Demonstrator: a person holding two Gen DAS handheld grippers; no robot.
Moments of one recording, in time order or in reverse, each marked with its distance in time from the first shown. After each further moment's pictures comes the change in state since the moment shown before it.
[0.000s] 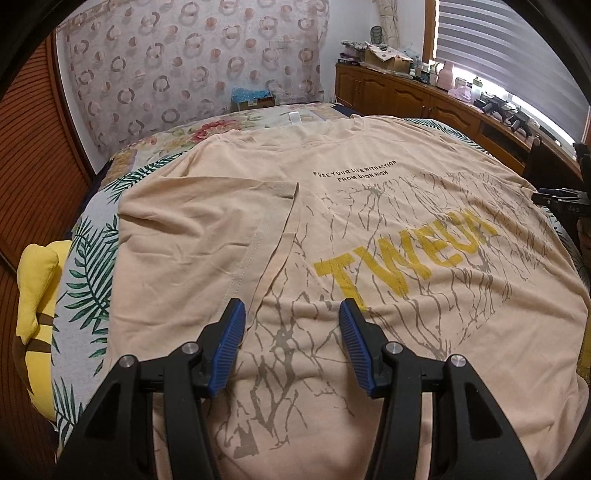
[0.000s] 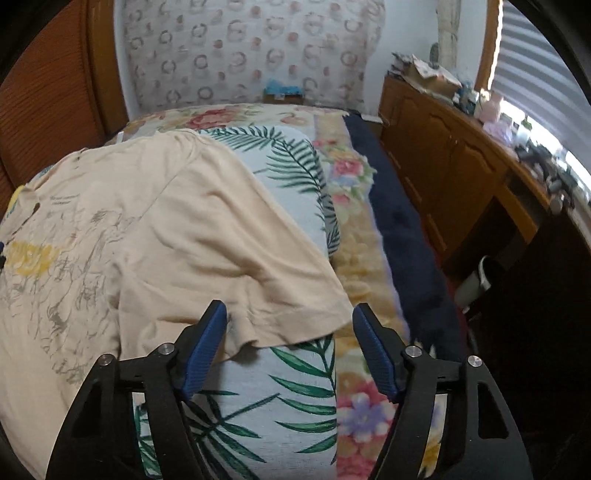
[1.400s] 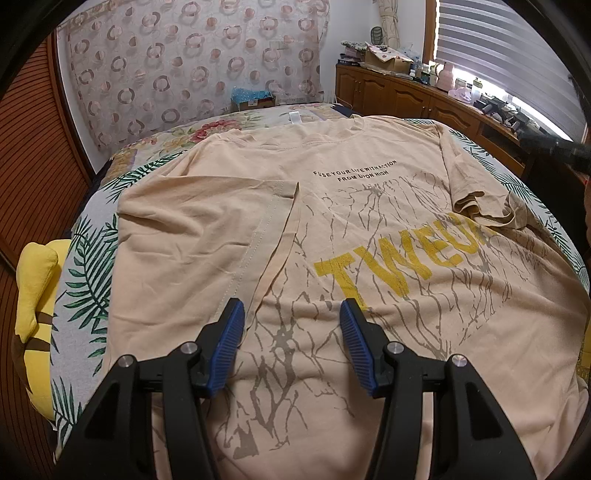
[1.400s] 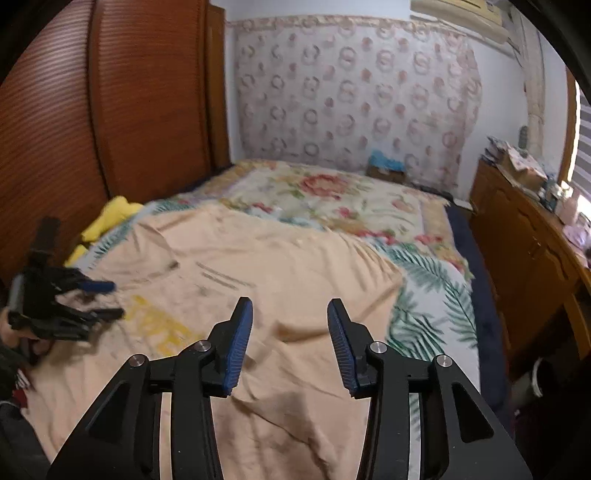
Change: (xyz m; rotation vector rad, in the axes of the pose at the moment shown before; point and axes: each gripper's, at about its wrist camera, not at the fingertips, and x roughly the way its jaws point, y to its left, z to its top) left arm 0.000 0.001 0.001 -0.003 0.001 -0.002; right arm -0.045 0.151 0.067 -0.233 -0.209 0.254
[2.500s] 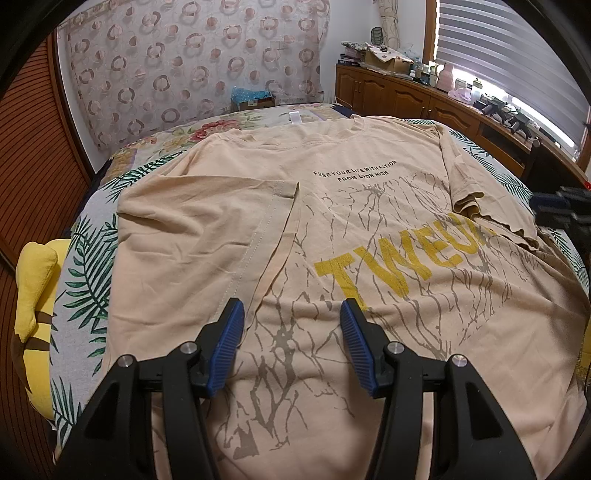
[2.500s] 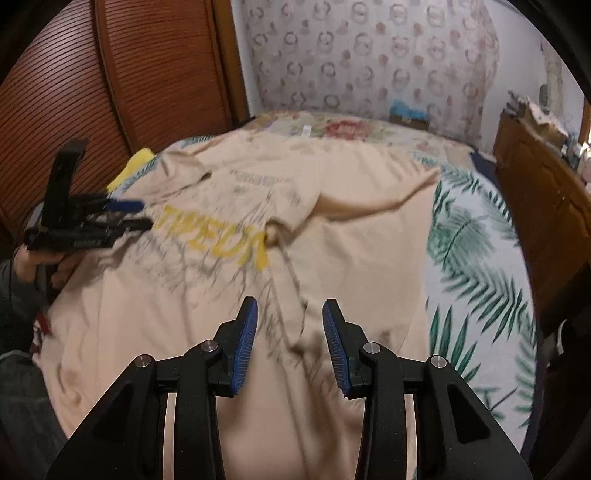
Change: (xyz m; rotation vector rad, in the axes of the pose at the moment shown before) left arm -0.001 0.000 0.000 -0.001 0.000 -0.001; right arm -0.002 0.031 -0.064 0.020 0.121 0.112
